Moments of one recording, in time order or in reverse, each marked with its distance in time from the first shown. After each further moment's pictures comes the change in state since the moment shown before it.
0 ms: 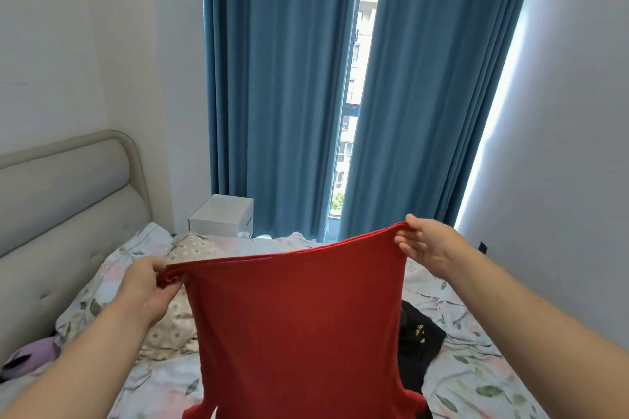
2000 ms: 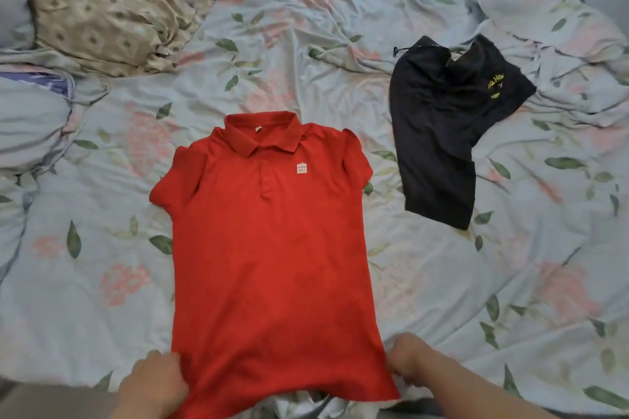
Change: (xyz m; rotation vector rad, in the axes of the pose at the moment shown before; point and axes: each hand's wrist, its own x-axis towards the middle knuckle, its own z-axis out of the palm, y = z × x) left_hand -0.059 -0.479 -0.367 2.253 -0.205 -0.708; right_hand 0.026 0.654 -0.200 -1.477 -0.626 0.887
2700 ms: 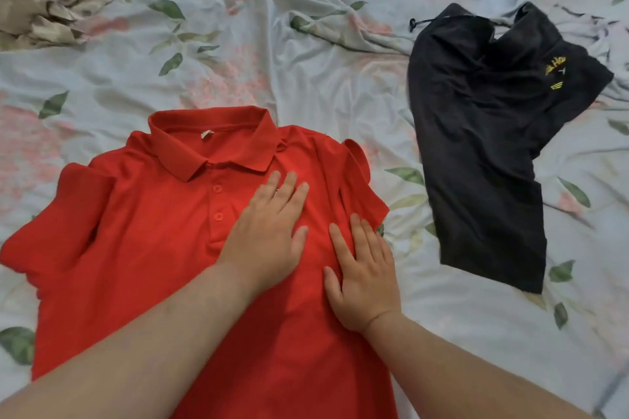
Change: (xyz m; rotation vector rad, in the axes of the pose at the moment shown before) left_hand 0.180 0.275 -0.152 -0.117 0.799 0.872; right_hand 0.172 -0.154 -0.099 -0.193 1.081 -0.756
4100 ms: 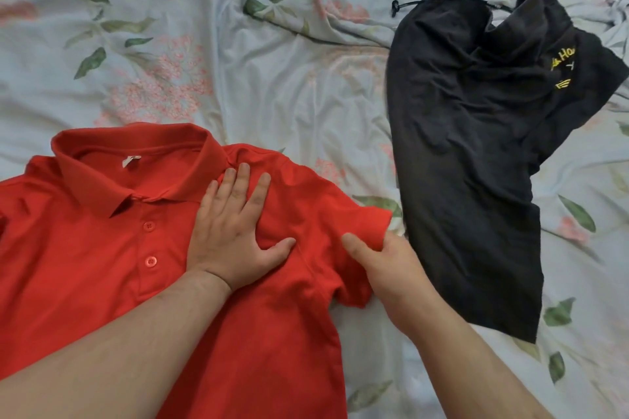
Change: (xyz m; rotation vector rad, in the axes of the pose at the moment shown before) left_hand 0.069 -0.013 0.058 0.148 0.020 -0.150; right_hand 0.072 0.070 -0.055 1.216 -0.205 0.695
